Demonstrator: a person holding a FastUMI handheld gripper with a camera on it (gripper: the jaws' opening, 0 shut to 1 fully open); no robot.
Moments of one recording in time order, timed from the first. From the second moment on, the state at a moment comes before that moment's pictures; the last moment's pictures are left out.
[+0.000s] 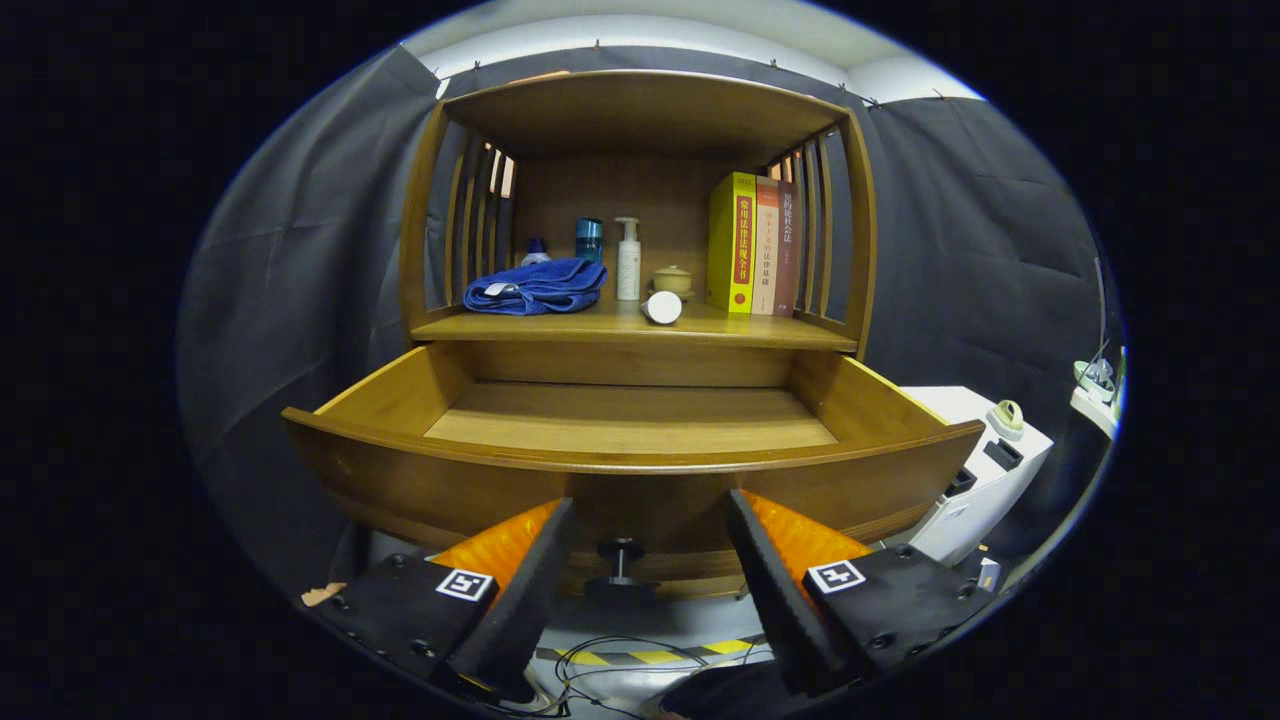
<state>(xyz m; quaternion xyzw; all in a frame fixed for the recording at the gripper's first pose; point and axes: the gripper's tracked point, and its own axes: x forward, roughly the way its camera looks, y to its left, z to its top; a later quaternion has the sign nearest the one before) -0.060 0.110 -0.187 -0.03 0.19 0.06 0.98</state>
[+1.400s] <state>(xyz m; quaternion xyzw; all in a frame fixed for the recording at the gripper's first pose) 0.074 0.134 -0.182 -0.05 0.16 0.05 0.98</state>
